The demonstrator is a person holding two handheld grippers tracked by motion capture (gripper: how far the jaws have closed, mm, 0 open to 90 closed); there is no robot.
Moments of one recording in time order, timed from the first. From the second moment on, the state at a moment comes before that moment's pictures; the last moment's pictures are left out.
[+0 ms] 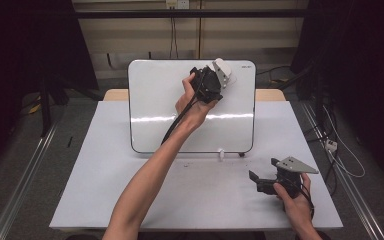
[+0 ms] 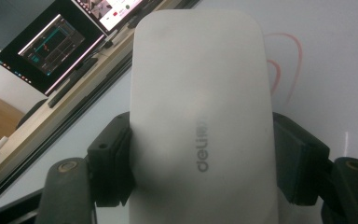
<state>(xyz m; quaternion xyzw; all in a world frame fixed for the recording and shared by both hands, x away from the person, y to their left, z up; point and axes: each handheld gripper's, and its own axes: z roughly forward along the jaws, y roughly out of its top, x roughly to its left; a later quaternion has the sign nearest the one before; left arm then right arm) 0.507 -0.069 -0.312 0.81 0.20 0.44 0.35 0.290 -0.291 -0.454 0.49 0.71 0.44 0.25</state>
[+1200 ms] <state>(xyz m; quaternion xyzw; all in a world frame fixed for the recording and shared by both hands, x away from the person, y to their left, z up) 0.484 -0.113 -0.334 0.84 0.10 0.41 0.33 0.288 -0.291 -0.453 0.49 0.71 0.44 0.25</state>
